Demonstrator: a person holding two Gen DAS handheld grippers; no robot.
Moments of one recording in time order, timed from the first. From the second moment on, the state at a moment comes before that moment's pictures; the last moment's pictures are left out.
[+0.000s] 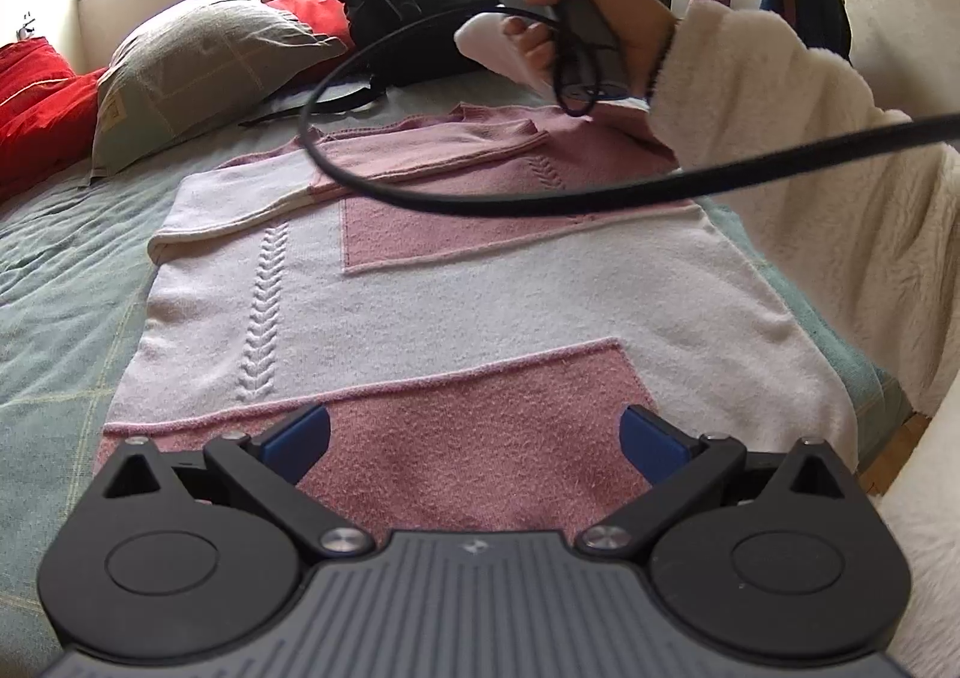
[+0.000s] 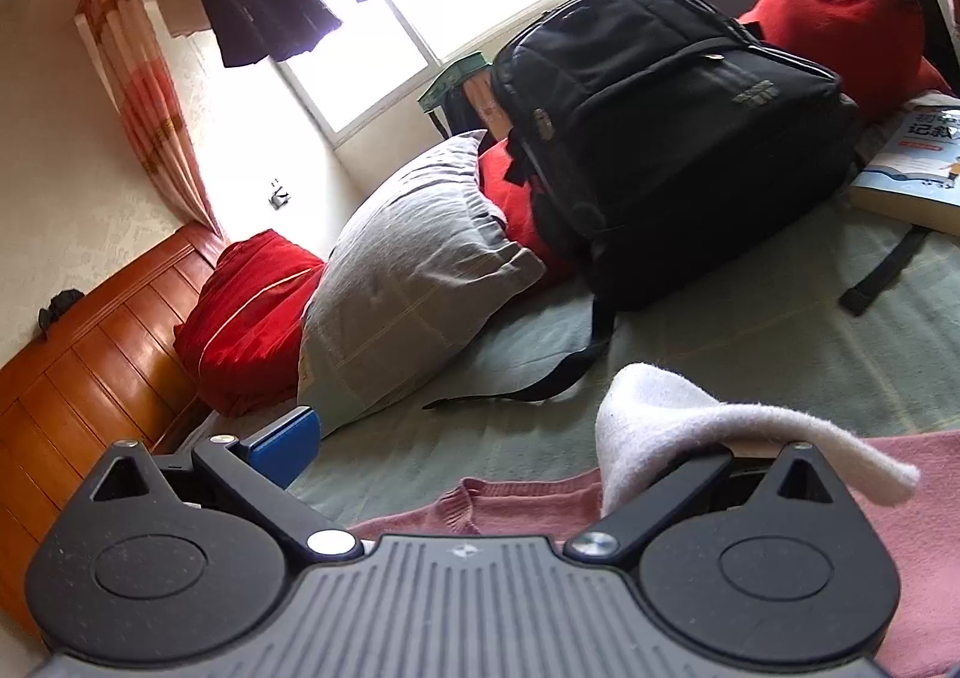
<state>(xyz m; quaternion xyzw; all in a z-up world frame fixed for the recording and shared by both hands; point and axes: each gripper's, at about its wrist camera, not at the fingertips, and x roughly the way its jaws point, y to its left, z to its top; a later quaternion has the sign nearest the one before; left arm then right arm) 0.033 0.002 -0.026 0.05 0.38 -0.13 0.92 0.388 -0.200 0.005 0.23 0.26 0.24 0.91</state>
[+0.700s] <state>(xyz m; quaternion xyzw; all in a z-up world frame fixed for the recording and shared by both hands) 0.040 -0.007 -0.029 0.07 0.40 -0.14 0.90 0.385 -0.163 -0.001 0.20 0.25 0.25 0.91</state>
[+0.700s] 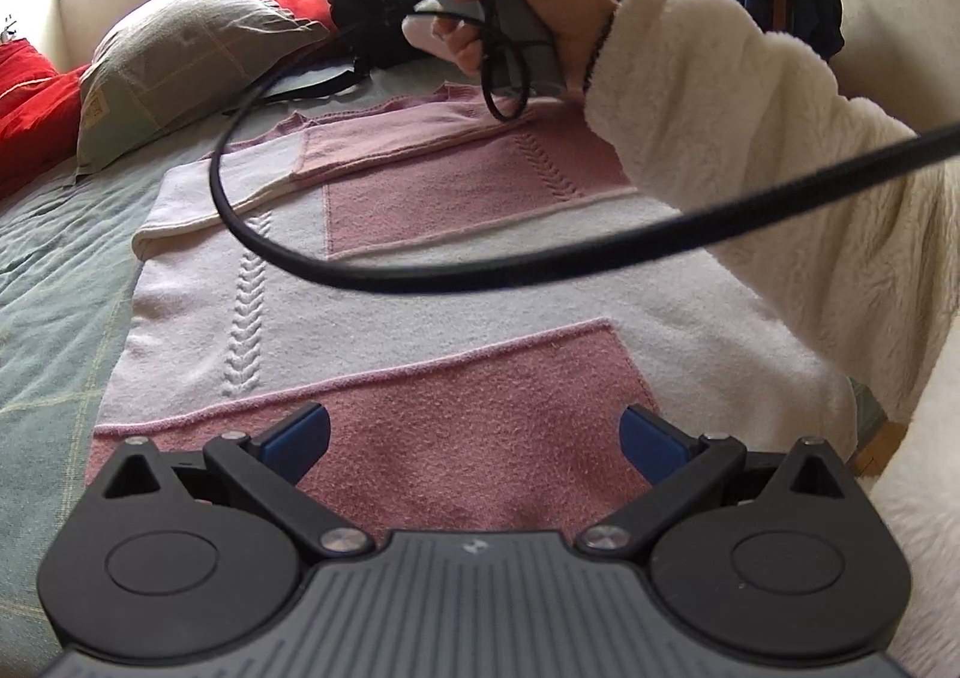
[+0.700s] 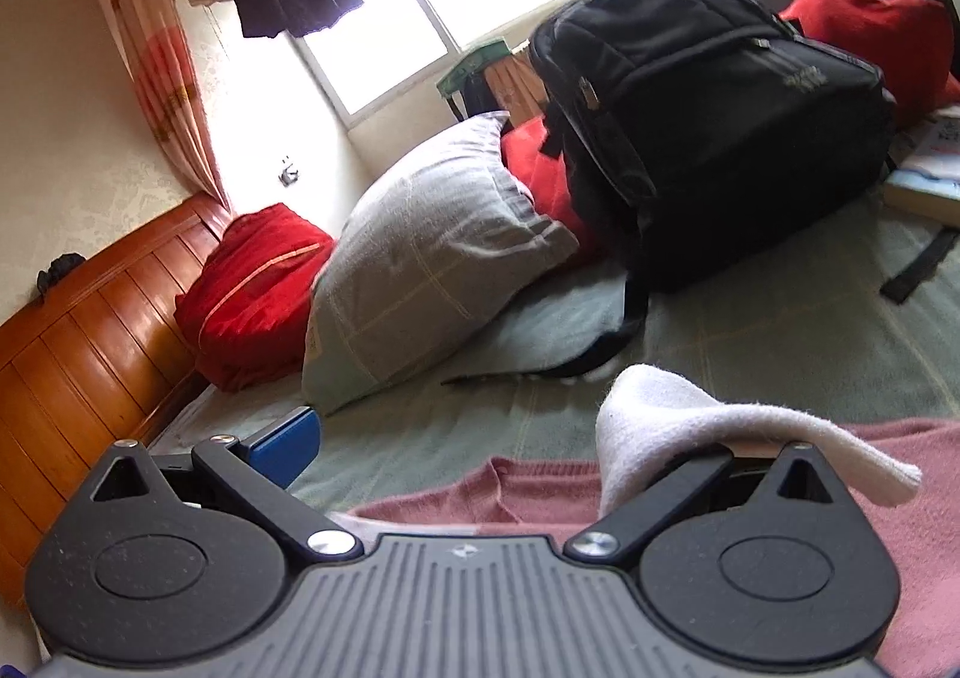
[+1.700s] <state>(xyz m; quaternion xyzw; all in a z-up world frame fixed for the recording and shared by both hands) 0.040 -0.005 -0.034 0.06 0.39 -0.14 0.91 0.413 -0.208 -0.064 0.31 0.36 0.25 0.84</state>
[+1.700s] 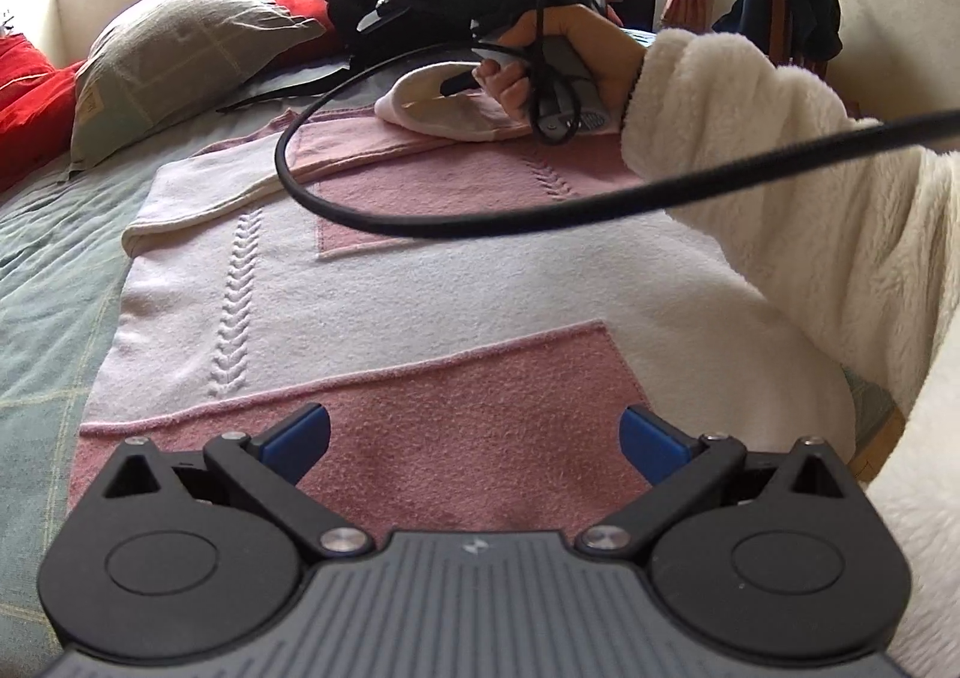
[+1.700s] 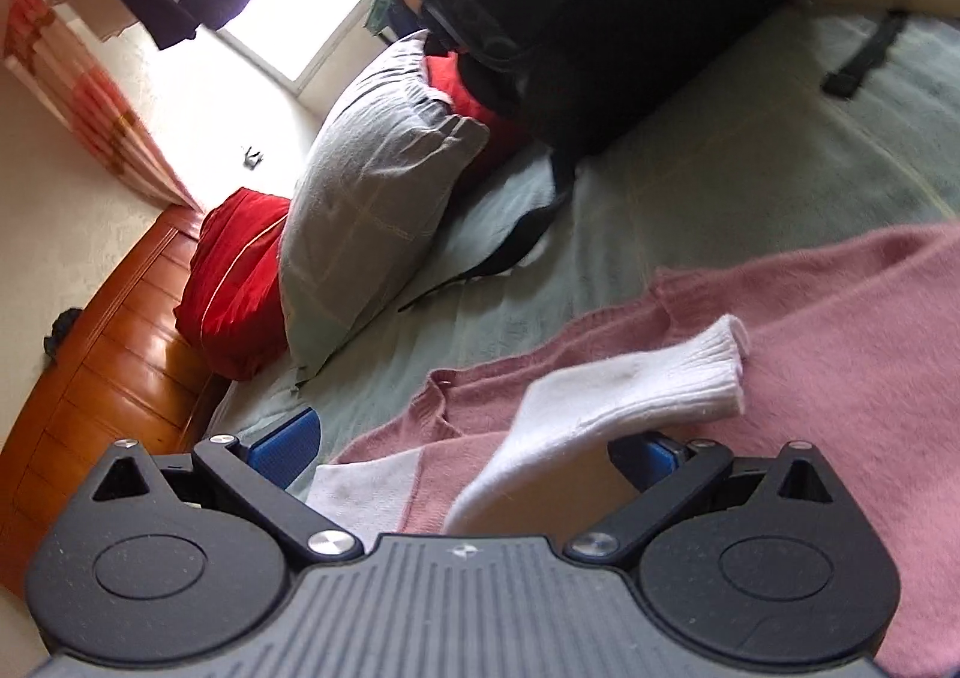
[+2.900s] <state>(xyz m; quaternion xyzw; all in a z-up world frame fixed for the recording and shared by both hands) 0.040 0.011 -0.044 0.03 0.40 -0.13 0.91 0.346 -0.036 -0.059 -0.27 0.27 0.32 0.86</state>
